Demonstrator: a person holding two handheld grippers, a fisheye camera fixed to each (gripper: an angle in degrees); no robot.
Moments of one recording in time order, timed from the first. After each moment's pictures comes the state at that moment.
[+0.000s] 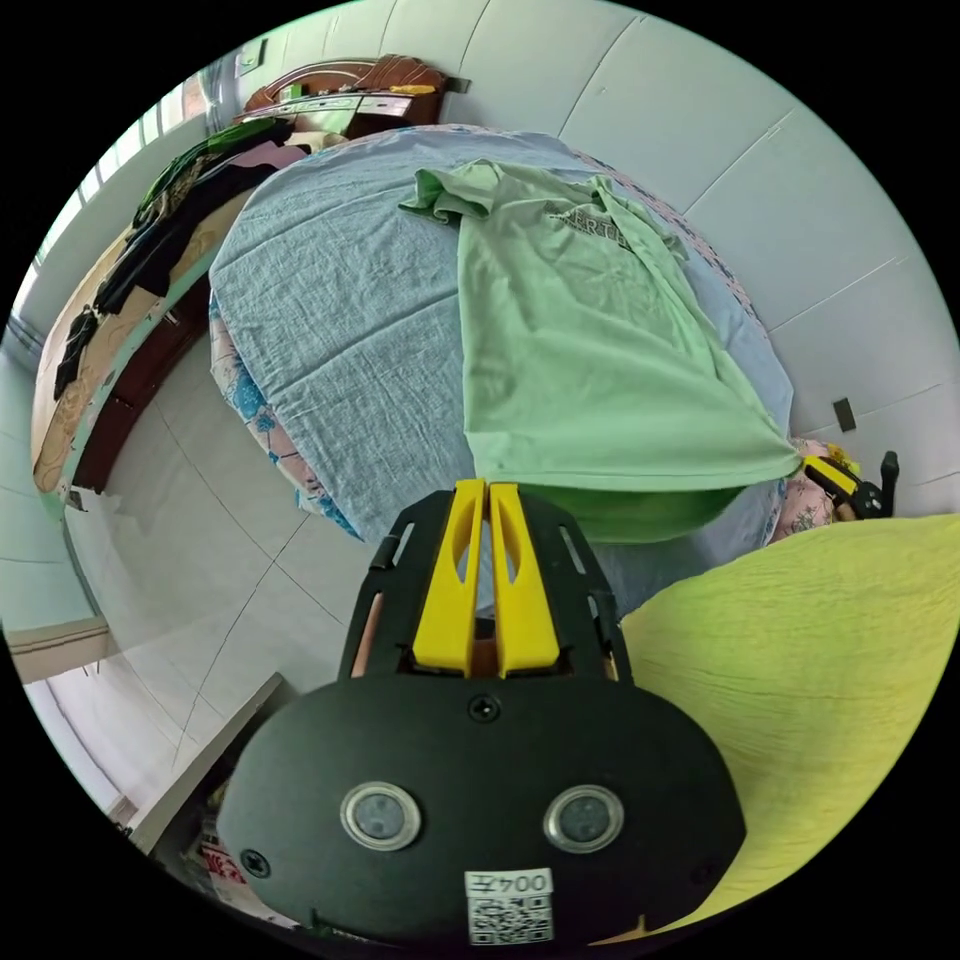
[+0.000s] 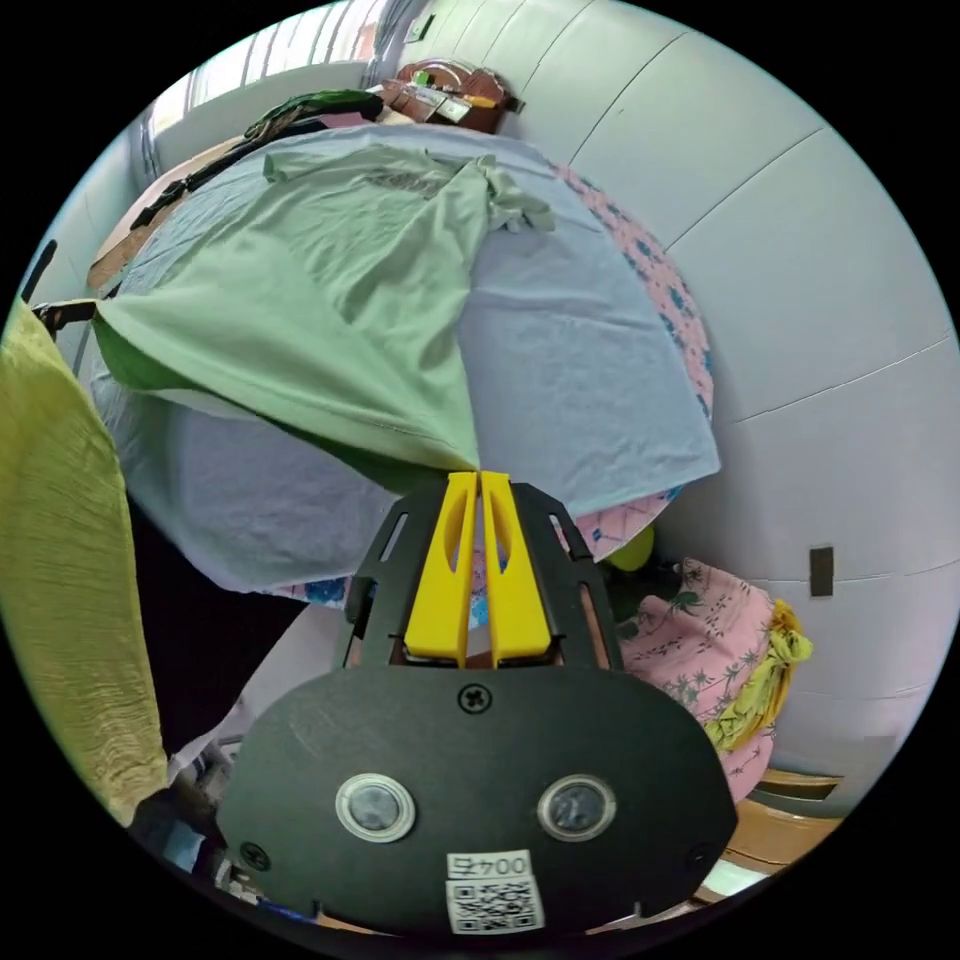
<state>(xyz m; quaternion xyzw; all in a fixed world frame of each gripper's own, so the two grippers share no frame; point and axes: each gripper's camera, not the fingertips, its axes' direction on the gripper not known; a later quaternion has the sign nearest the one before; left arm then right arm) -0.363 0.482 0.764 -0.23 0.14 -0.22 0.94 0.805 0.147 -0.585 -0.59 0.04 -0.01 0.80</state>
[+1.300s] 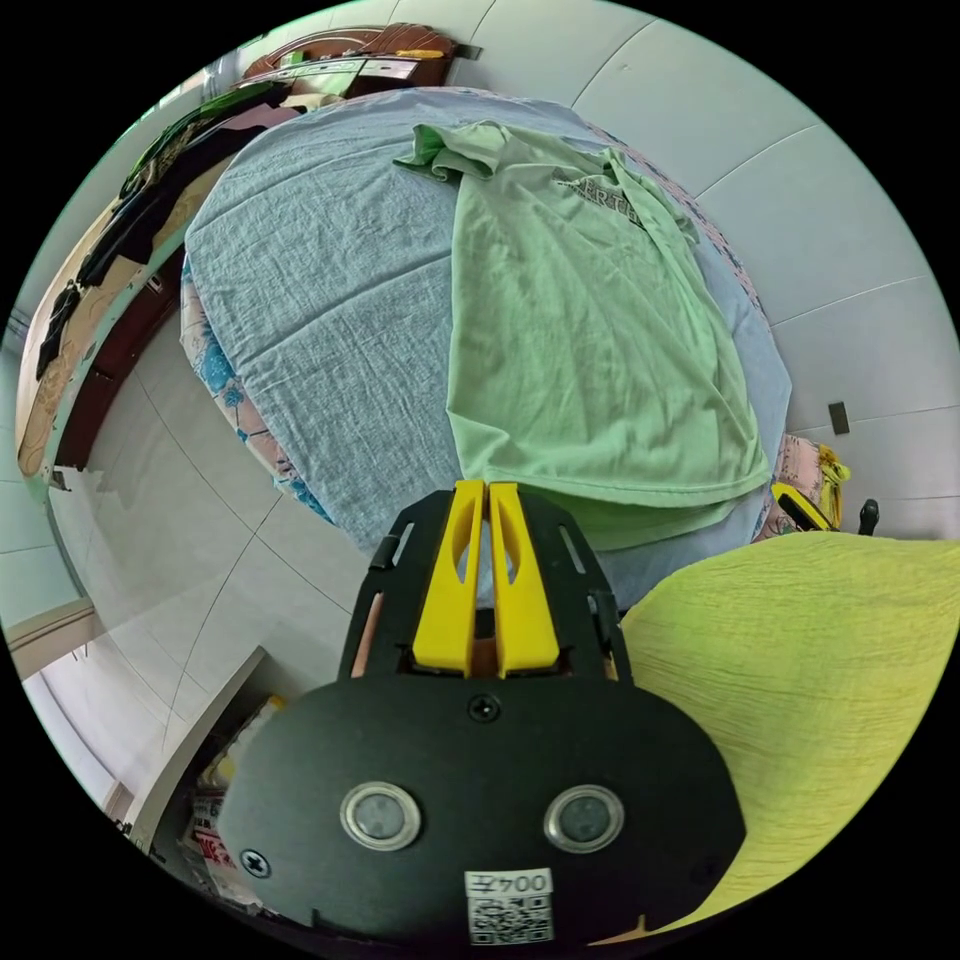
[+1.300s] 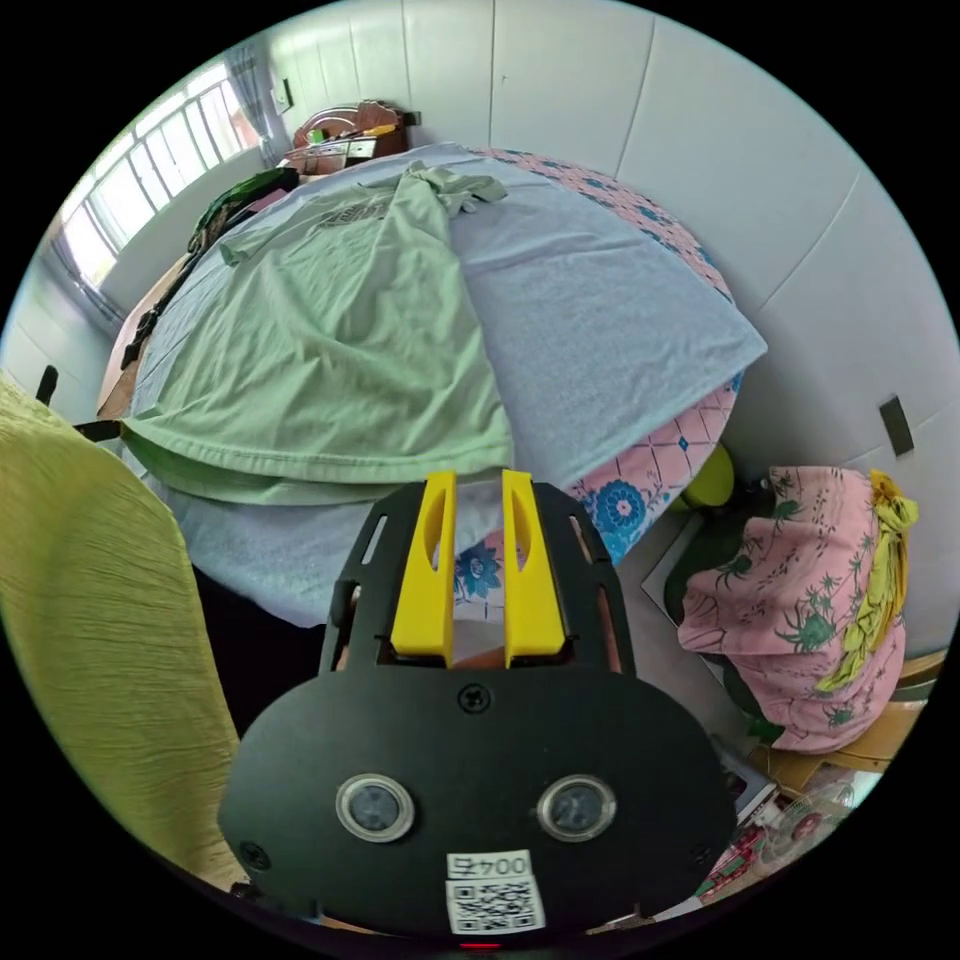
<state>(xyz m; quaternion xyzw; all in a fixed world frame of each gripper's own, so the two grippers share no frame) -0.351 0.492 0.868 -0.27 0.18 -0.24 0.91 0.864 0.115 -0.652 -0.56 0.06 0.18 0.81</state>
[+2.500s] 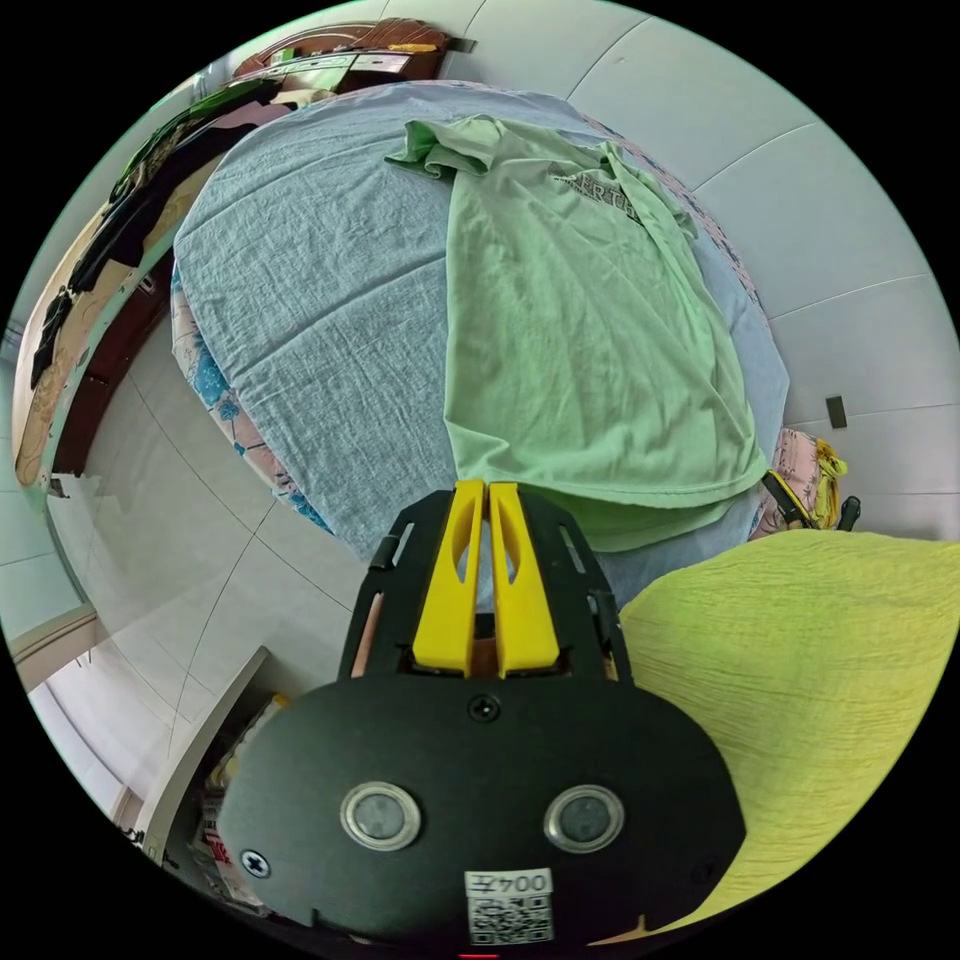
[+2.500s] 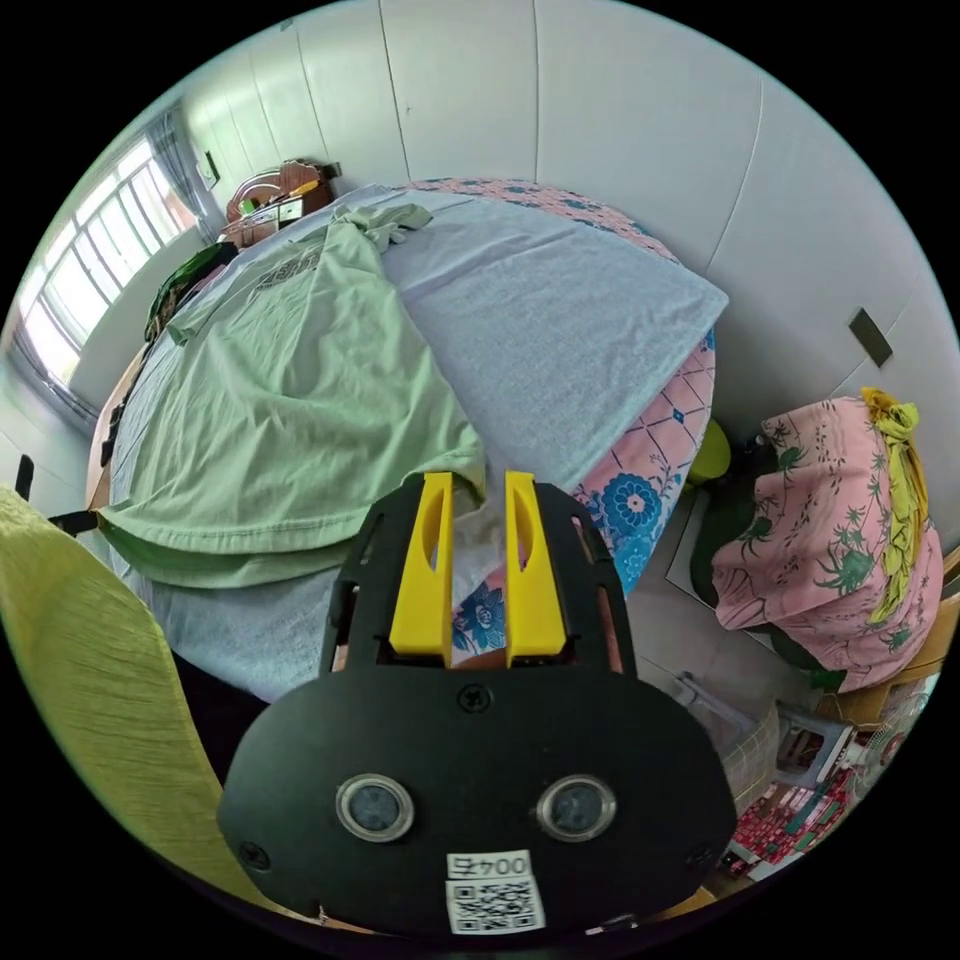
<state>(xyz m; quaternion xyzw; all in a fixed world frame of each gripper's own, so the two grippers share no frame) -0.316 0.390 0.941 -0.28 0.19 -0.23 0.91 0.803 0.115 -0.634 -0.50 0.14 0.26 0.82</state>
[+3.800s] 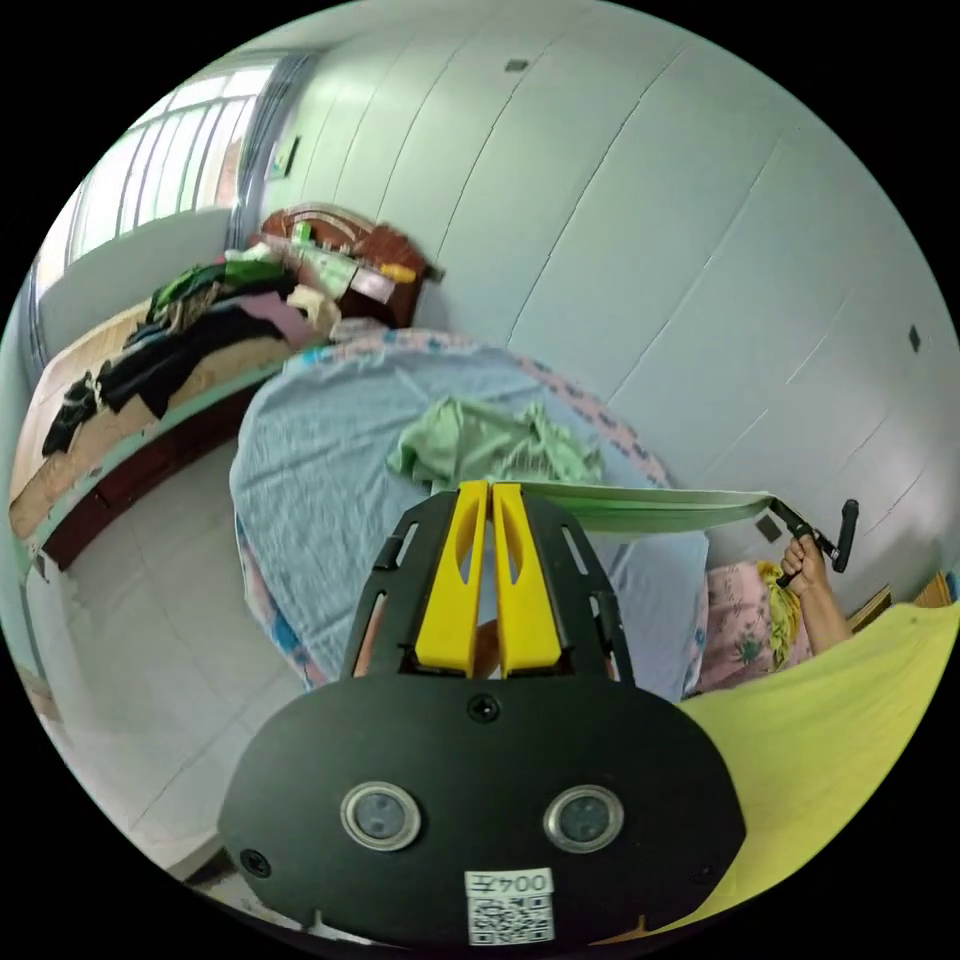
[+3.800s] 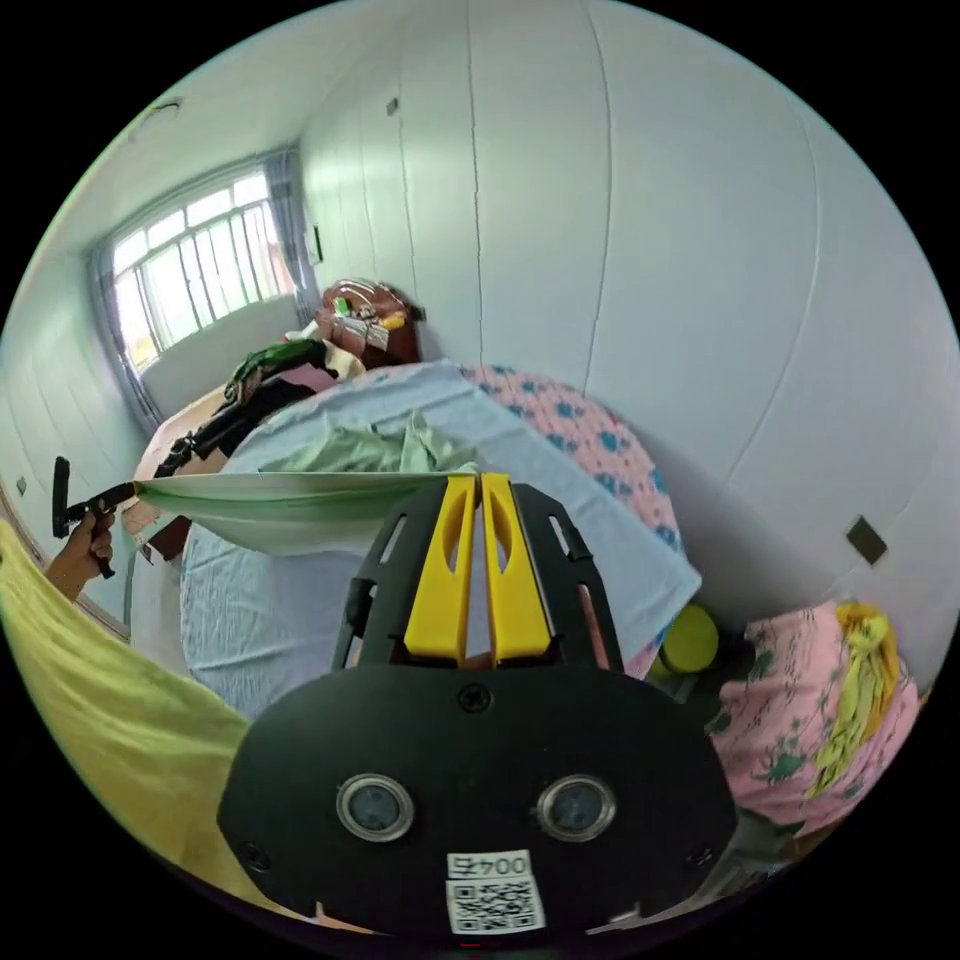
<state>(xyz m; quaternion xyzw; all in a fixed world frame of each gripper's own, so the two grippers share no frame) -0.370 0.110 0.668 0.06 0.16 -0.26 0.95 0.584 -0.170 -0.626 -0.33 0.09 0.17 0.92</state>
